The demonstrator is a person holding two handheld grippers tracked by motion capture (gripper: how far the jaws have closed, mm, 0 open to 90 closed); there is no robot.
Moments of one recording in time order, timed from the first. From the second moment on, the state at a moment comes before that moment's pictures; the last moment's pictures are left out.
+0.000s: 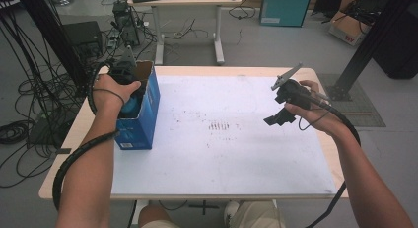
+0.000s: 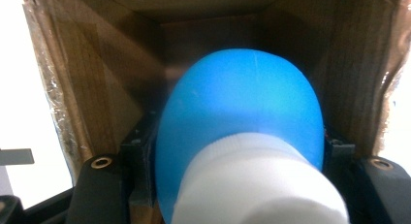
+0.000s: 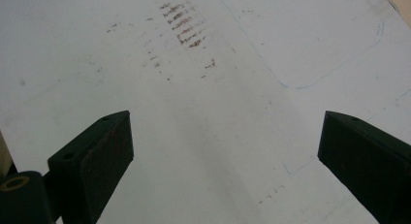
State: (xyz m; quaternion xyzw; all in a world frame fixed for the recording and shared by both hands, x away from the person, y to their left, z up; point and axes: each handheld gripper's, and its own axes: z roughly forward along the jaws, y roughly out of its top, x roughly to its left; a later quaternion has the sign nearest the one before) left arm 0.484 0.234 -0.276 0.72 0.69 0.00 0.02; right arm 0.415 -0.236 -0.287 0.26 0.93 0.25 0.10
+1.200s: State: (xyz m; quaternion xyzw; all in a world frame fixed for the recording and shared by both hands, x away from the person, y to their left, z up) left arm 0.468 0.217 -0.234 0.75 0.66 0.03 0.00; right arm 0.418 -0.231 -0.283 0.25 0.93 0.26 0.10
